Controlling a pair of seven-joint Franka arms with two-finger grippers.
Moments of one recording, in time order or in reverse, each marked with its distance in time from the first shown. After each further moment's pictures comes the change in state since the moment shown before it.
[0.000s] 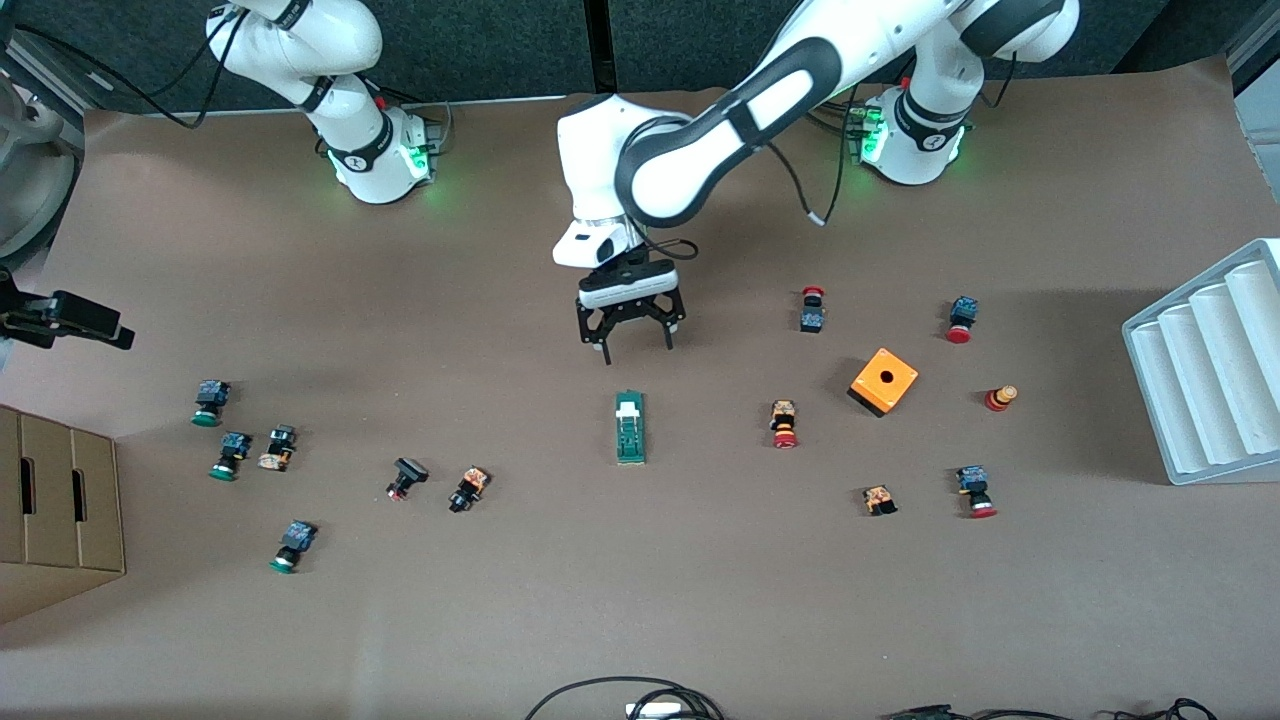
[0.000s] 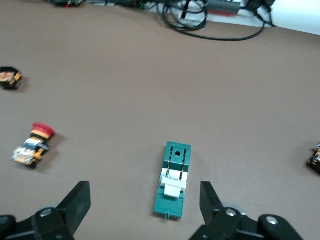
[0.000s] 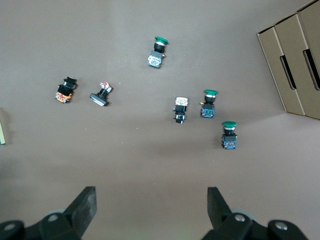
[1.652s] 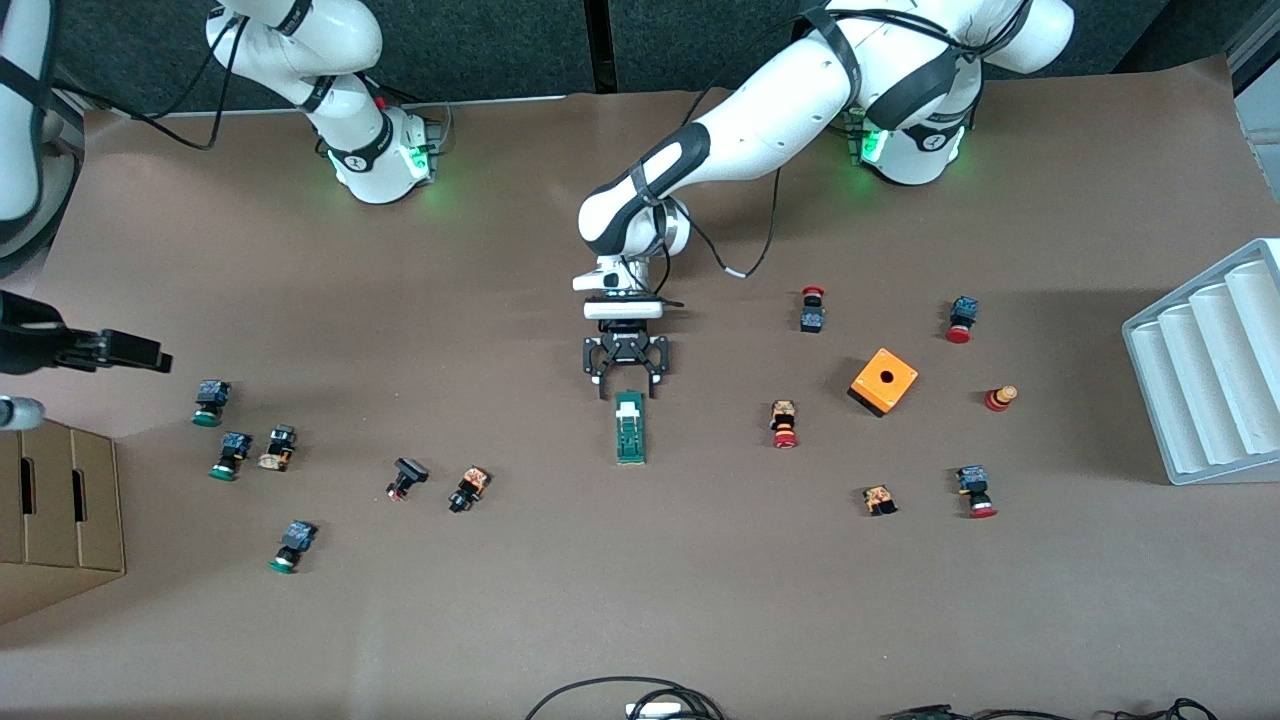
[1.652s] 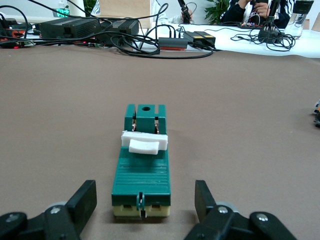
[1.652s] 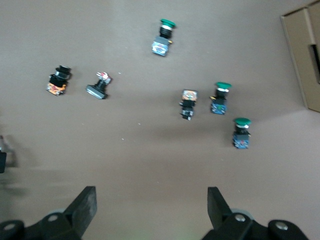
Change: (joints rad) left arm -0.289 0.318 0.278 0.017 0.683 -0.074 -0.549; right arm 0.029 0.109 0.004 -0.005 0.019 0.028 0.015
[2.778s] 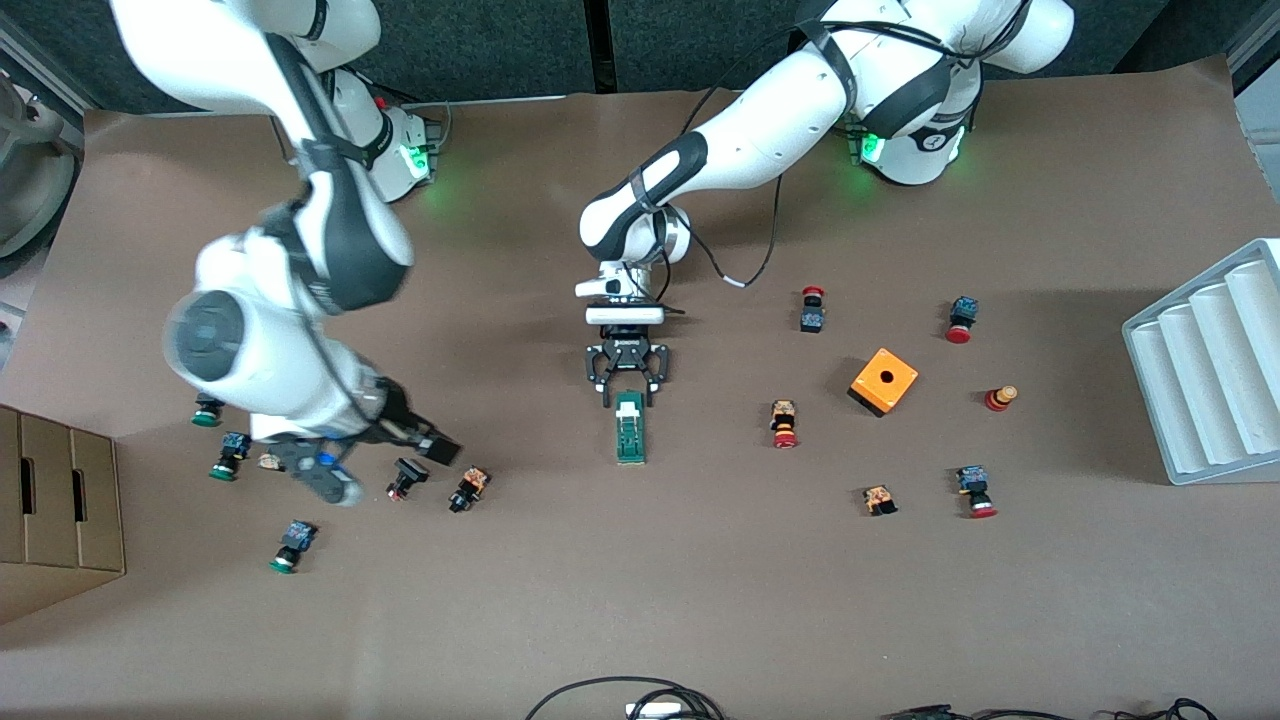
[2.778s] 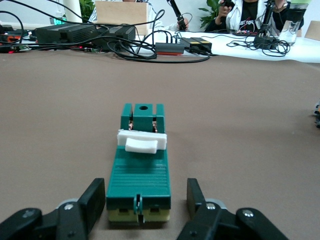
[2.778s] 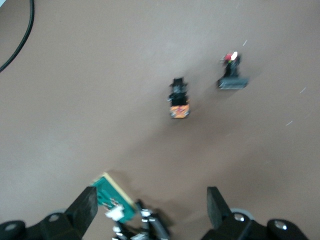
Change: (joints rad) left arm -0.002 0.039 0.005 0.022 0.068 -0.021 -0.030; right arm 0.455 0.243 0.008 -0.002 0.153 0.405 1.048
